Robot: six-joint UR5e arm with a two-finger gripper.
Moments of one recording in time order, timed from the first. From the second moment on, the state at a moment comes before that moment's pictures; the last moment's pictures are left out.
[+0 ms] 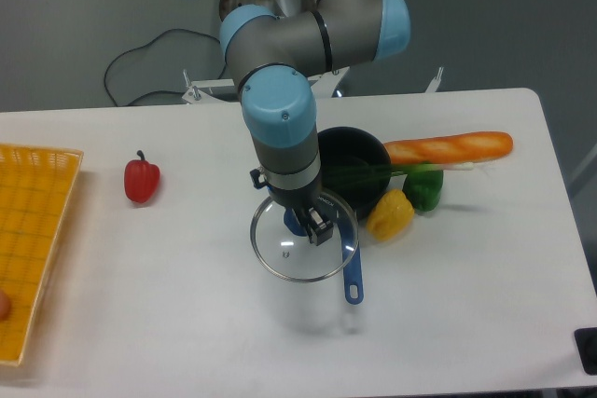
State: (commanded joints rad) arm 2.36 -1.91 -1.50 -1.25 1.63 1.30
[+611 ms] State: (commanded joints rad) arm 2.38 -1.89 -1.50 -1.30 1.64 1.31
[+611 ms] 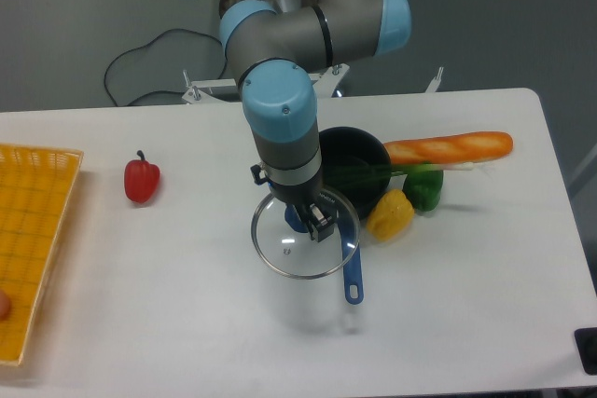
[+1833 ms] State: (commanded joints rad) arm 2.40 -1.86 -1.52 -1.37 1.87 1.61
